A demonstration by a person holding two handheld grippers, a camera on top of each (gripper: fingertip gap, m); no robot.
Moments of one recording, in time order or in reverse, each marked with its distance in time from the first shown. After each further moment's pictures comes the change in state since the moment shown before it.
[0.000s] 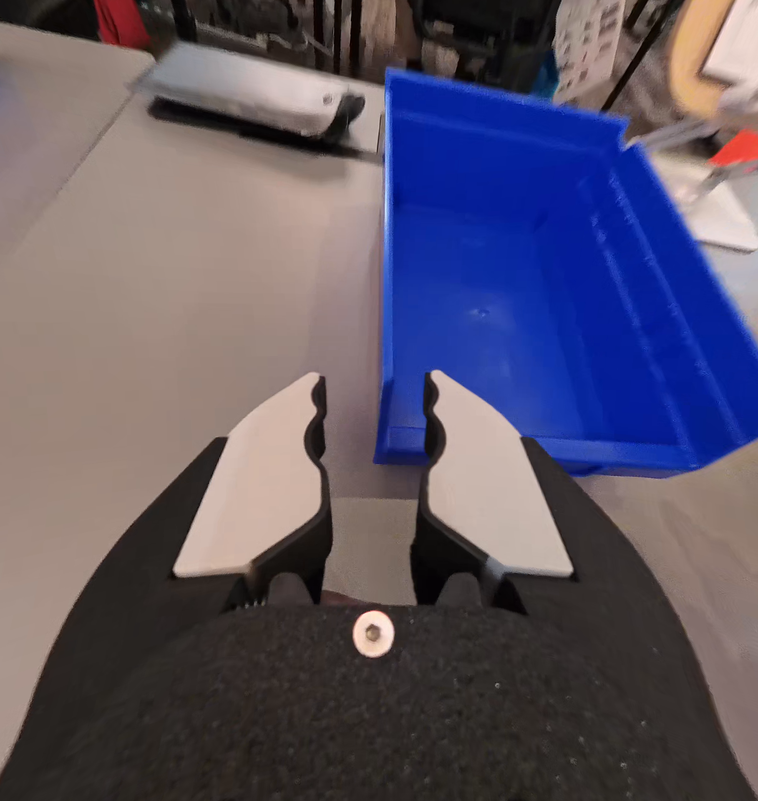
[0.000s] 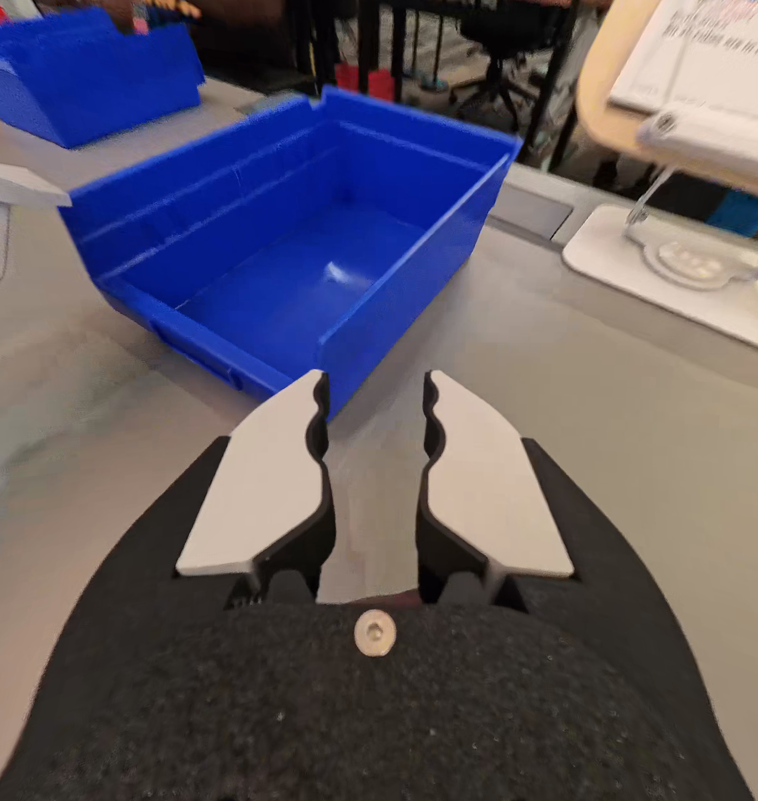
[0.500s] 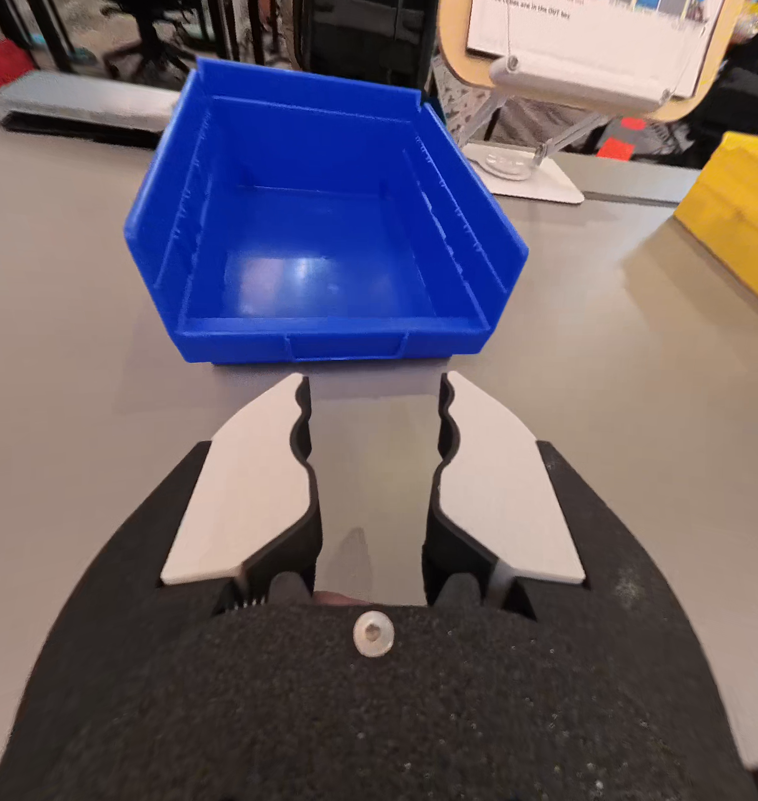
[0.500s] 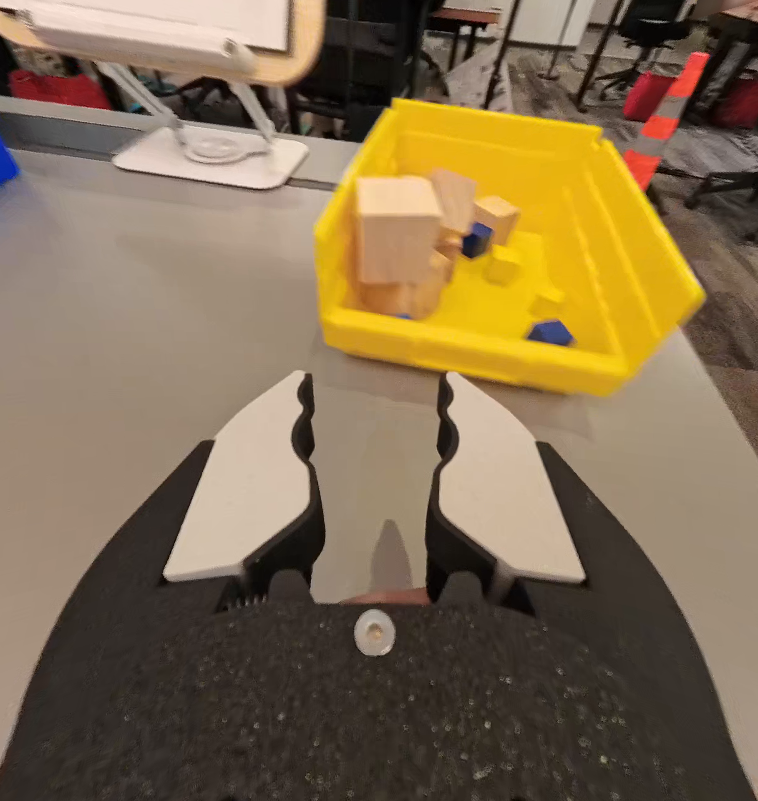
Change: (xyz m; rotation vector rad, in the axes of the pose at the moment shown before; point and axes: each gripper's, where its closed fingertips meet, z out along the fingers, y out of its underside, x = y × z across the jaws) left arm 0.105 0.067 -0.055 0.112 0.140 0.098; right arm 0.309 0.134 -0.252 0.008 0.473 0.162
